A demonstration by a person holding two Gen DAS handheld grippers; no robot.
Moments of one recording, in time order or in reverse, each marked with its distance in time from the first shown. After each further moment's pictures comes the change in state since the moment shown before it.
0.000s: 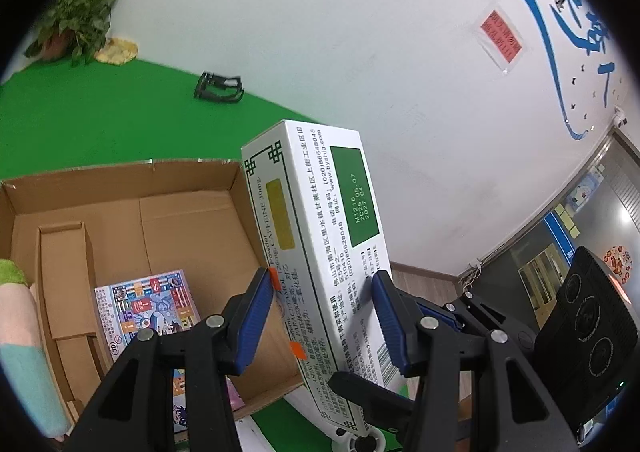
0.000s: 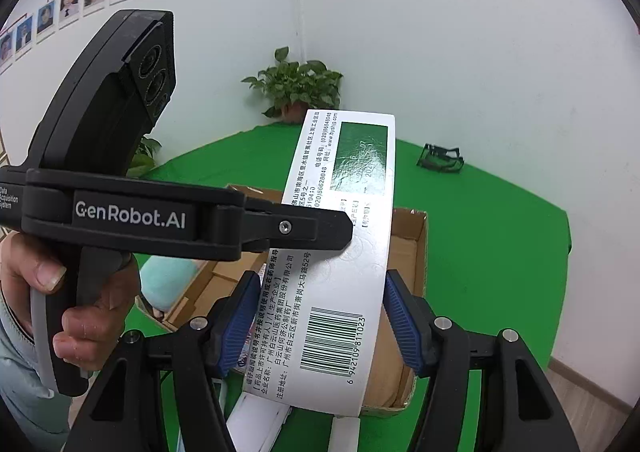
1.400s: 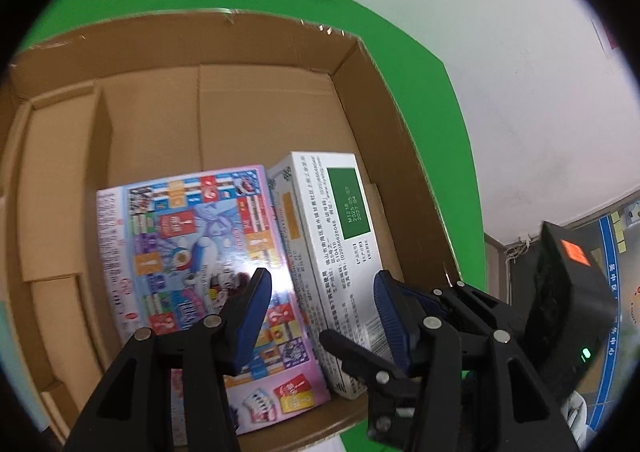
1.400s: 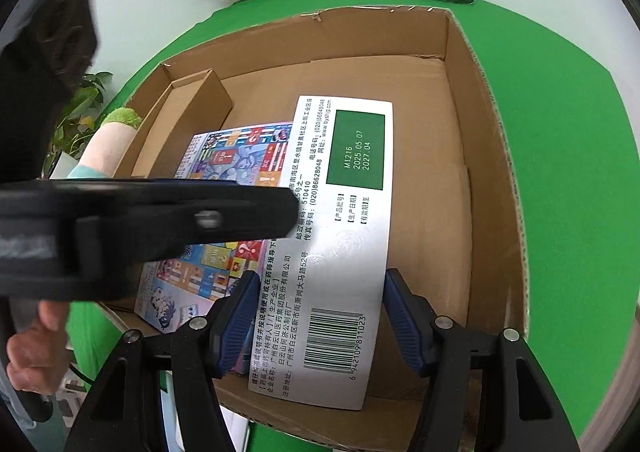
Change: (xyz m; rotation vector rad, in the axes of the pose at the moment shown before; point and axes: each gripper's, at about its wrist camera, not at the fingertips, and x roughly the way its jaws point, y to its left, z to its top) left arm 0.086 0.095 -0.046 -0.173 0.254 0.201; right arm 0.222 -0.050 -0.089 0.203 0.461 0.068
